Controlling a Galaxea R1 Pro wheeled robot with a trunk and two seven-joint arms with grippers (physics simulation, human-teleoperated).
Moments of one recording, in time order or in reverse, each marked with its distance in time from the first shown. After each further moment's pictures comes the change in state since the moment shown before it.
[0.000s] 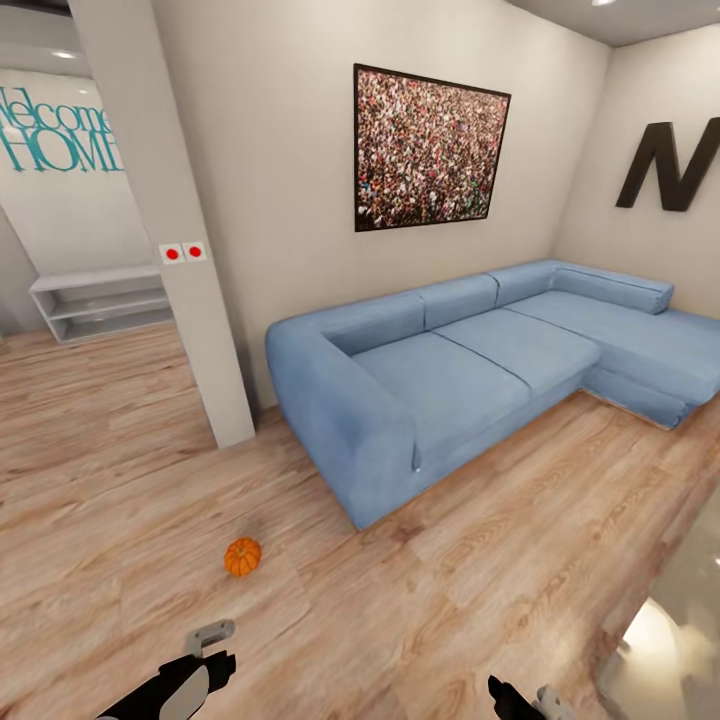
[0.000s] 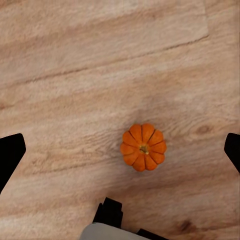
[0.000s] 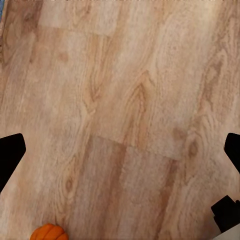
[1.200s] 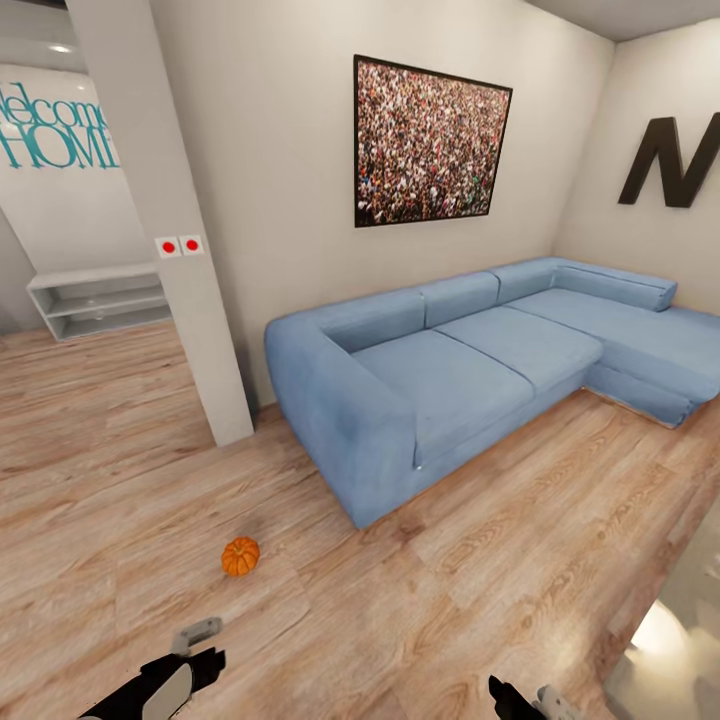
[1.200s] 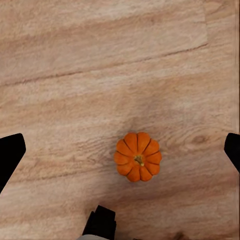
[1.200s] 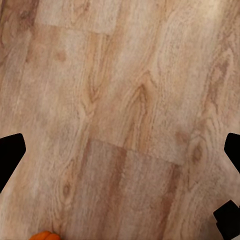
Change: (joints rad) left arm 0.000 0.044 0.020 0.000 0.031 0.005 -0.070; right arm 0.000 -0.002 0.001 0.000 0.000 0.002 0.000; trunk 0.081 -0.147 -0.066
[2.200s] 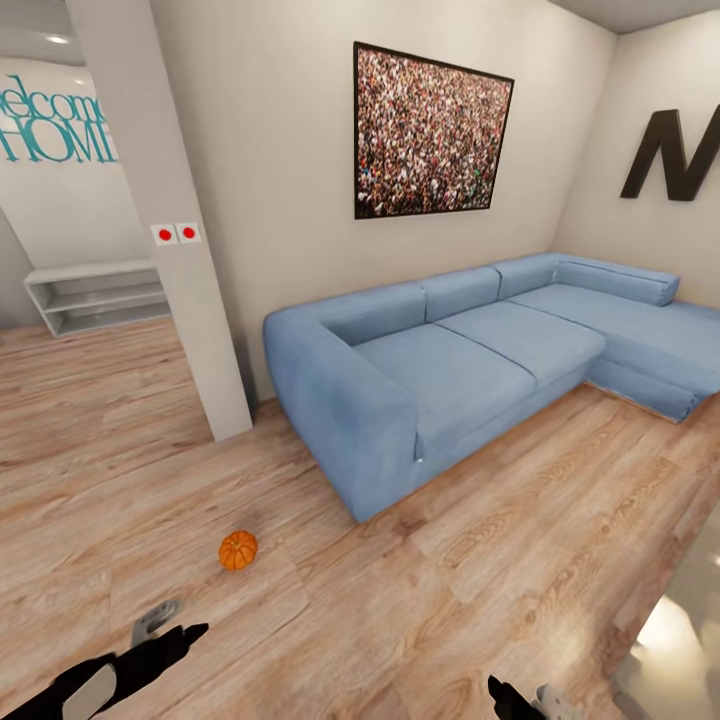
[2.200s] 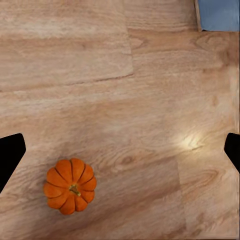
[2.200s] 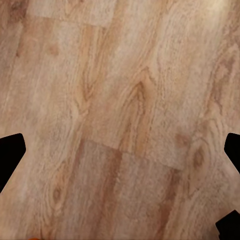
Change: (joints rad) left arm 0.000 0.187 -0.007 0.021 0.198 0.012 -0.546; right arm 0.000 0.000 0.003 0.000 0.015 -0.001 0.001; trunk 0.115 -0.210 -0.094
